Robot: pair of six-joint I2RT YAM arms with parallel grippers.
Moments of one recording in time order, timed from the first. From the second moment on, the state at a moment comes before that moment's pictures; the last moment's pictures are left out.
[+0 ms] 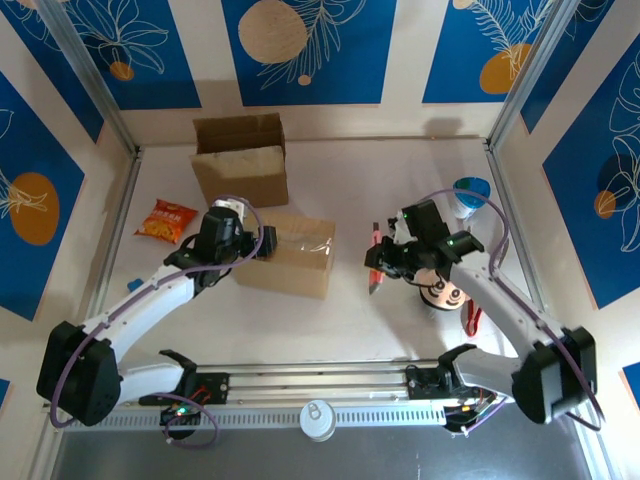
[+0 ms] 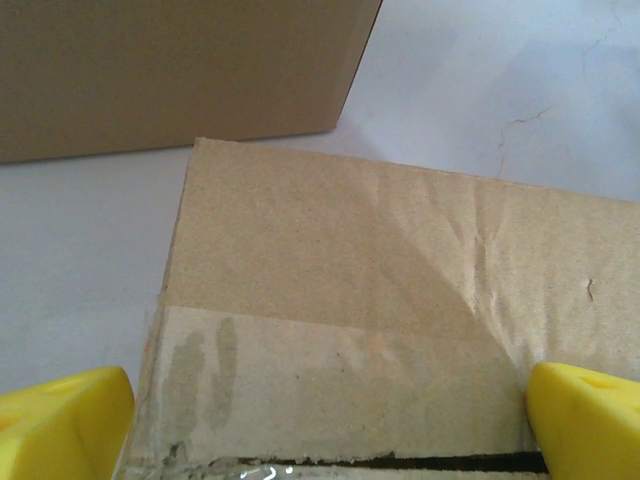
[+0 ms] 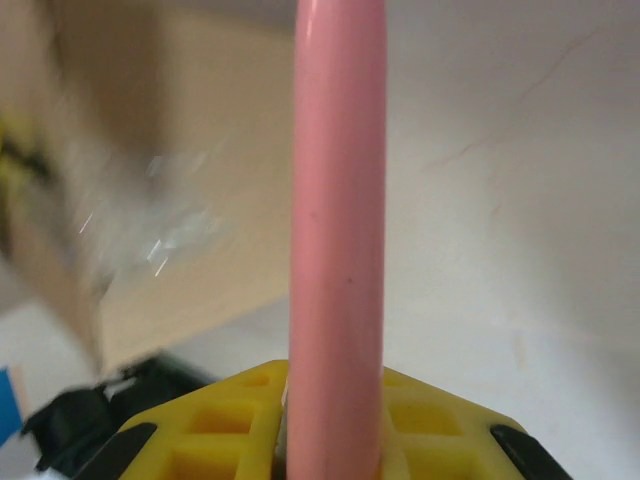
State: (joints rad) left arm -0.48 1.19 0.77 -0.24 -0.10 -0.37; right arm 0.37 1.21 0.90 -0.72 -0.48 0.70
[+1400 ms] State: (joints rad) left arm -0.48 1.02 1.04 -0.71 -0.04 -0.28; right arm 0.18 1.76 0.85 -0.15 -0.45 0.78
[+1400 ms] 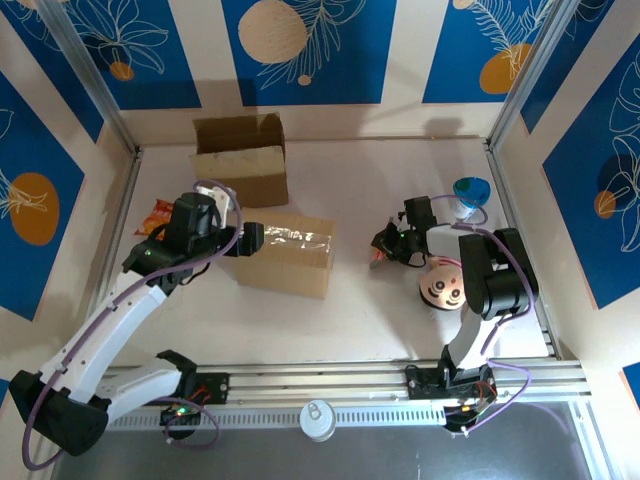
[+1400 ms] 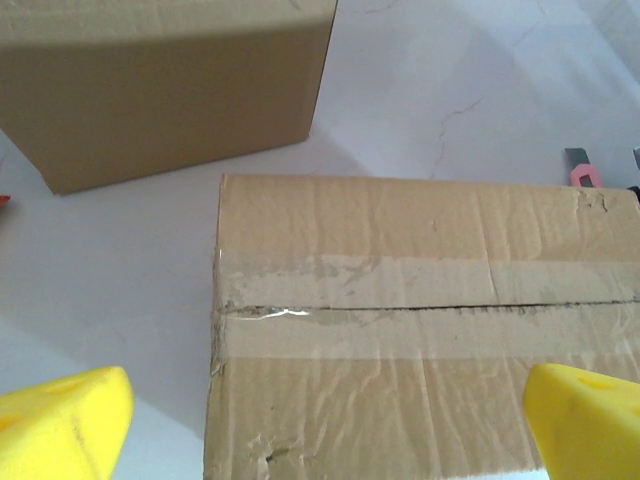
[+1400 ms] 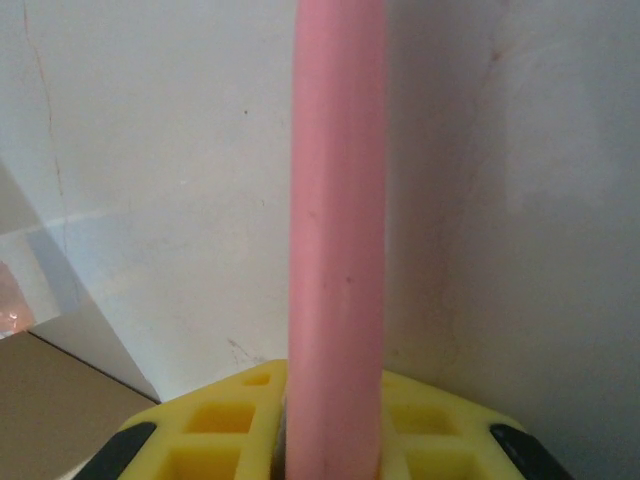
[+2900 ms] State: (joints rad) left arm -0.37 1.23 0.70 -0.47 -0.04 -0.67; right arm 0.60 1.81 1.49 -0.68 -0.36 0.64
